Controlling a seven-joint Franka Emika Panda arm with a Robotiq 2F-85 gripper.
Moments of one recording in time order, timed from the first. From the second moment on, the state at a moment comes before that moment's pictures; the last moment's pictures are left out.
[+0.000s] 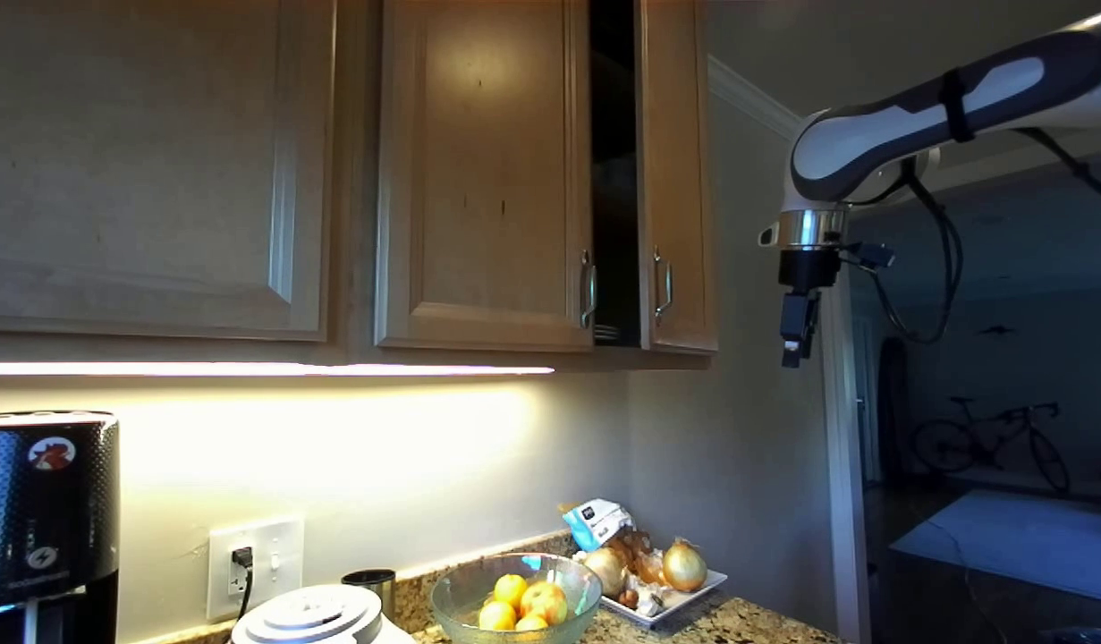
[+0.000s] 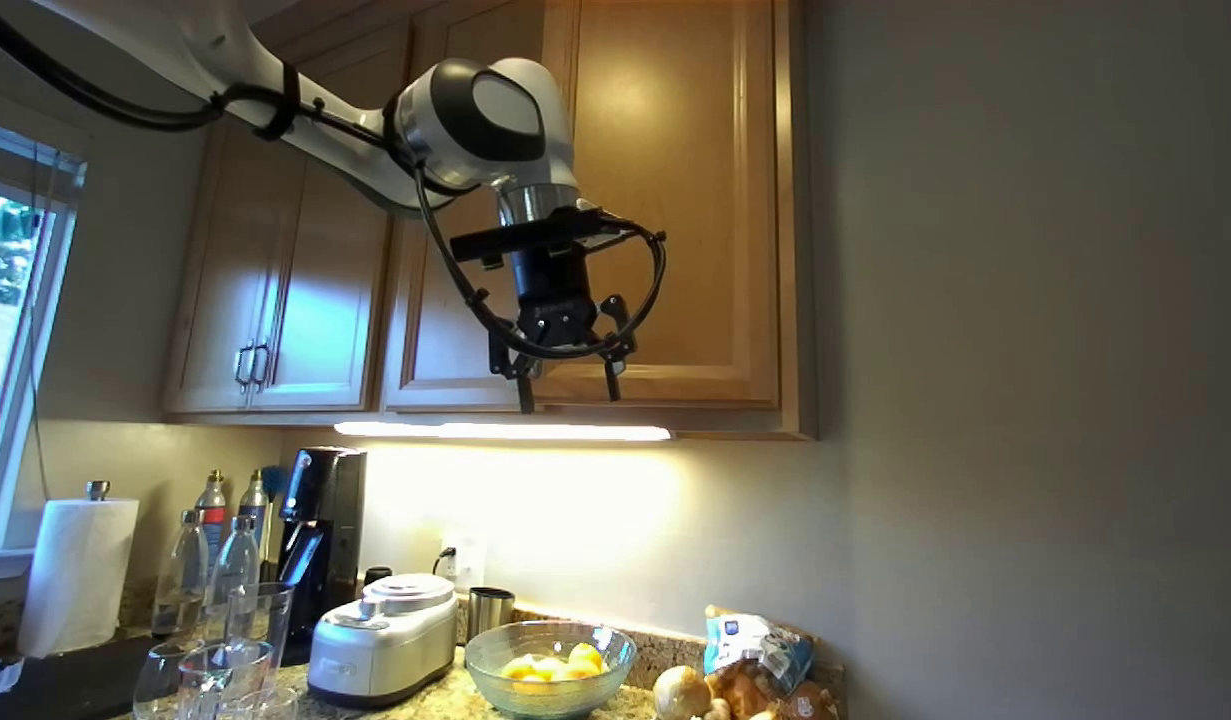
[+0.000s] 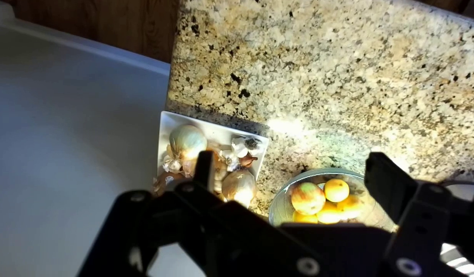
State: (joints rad) arm -0.09 -0.42 -0.16 -1.96 -0.12 1.80 -0.50
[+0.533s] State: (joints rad) arm -0.11 -0.41 -0.27 -1.96 -0.04 1.86 -0.50
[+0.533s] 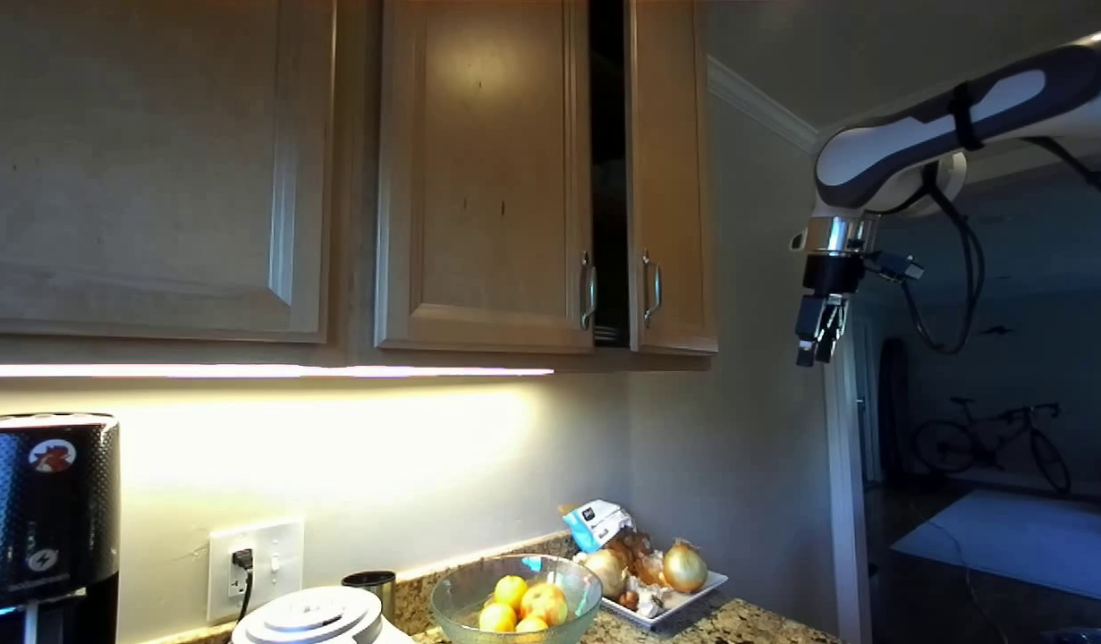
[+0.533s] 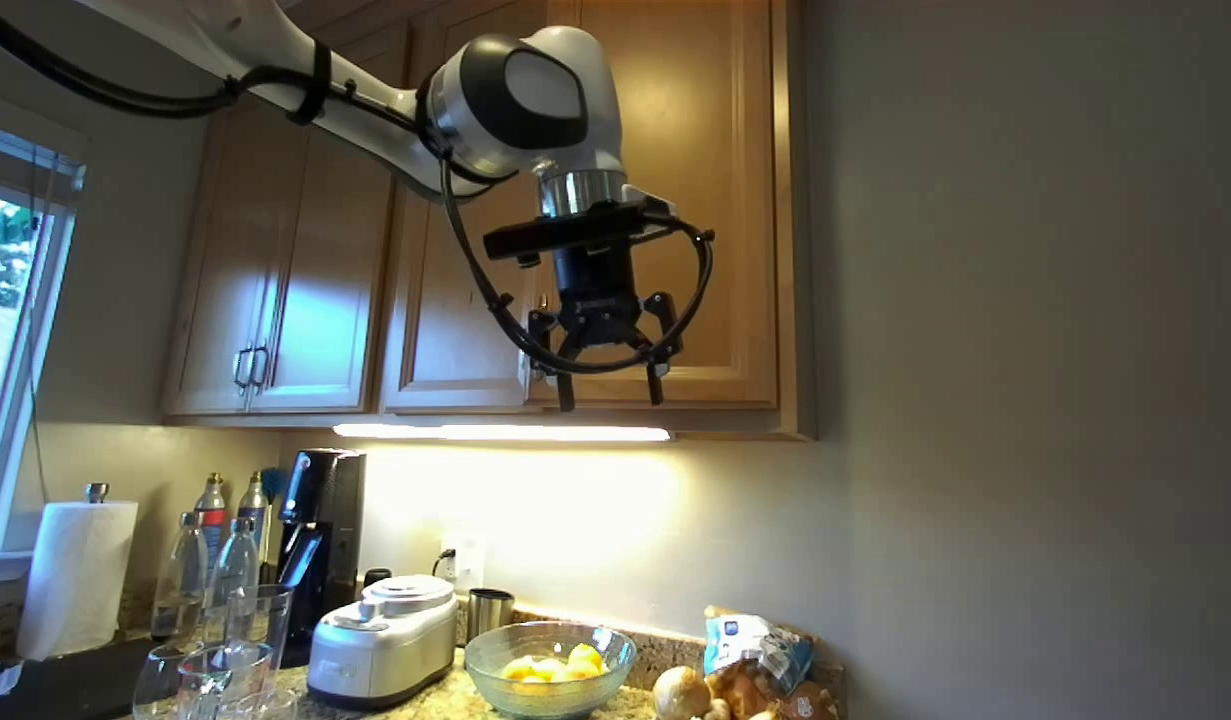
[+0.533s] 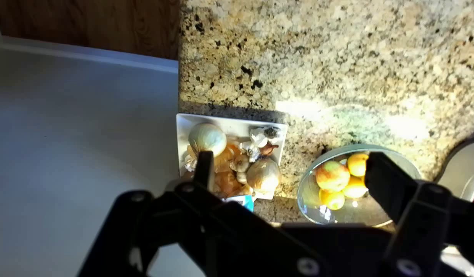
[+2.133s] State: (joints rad) arm -0.06 -0.37 -0.21 -2.00 0.25 1.96 -0.49
